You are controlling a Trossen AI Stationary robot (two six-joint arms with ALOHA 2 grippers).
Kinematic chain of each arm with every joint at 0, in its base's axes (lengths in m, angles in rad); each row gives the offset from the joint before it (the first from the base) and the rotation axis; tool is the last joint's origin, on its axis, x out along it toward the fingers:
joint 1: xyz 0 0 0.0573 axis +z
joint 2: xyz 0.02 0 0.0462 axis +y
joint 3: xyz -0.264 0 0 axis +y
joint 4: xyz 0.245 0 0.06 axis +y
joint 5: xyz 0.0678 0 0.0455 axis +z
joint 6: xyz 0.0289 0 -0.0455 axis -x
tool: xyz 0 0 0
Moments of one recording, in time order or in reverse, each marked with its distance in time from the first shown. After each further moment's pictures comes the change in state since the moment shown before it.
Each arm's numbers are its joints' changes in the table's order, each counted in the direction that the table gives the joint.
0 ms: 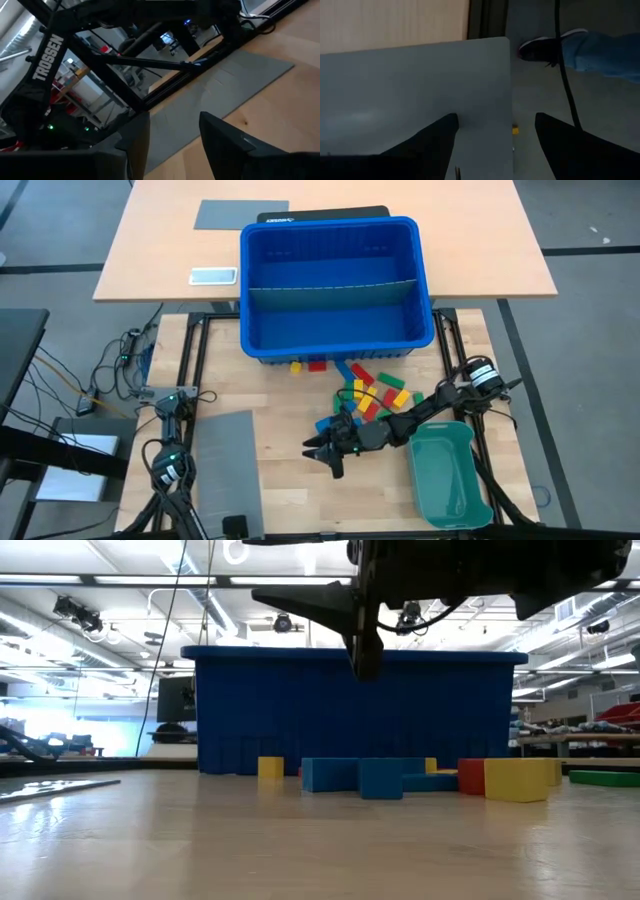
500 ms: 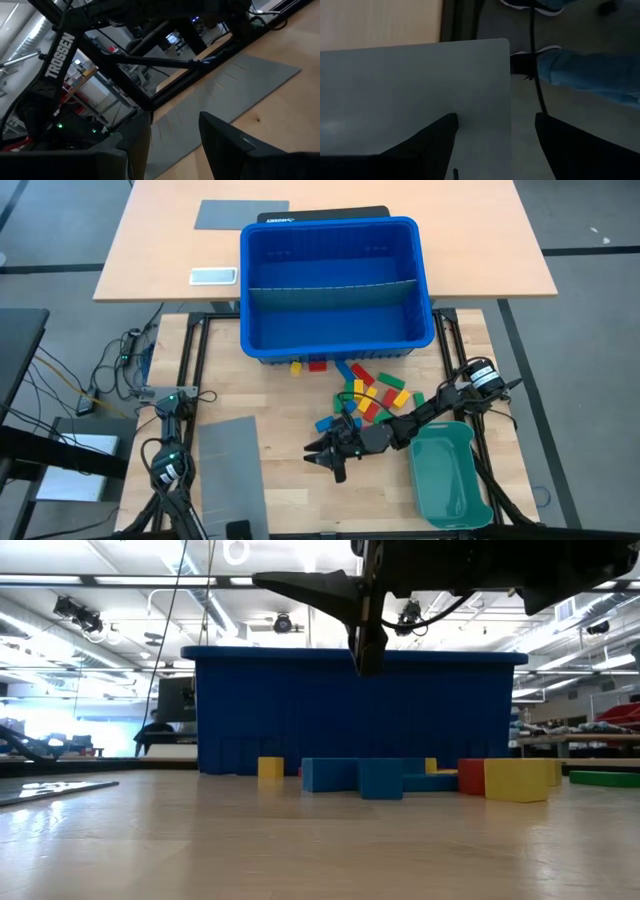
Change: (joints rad) left arm 0.001 -0.002 -0.001 -0.105 0.005 0.017; right arm 0.030 0.000 0.000 -0.014 0.000 -0.022
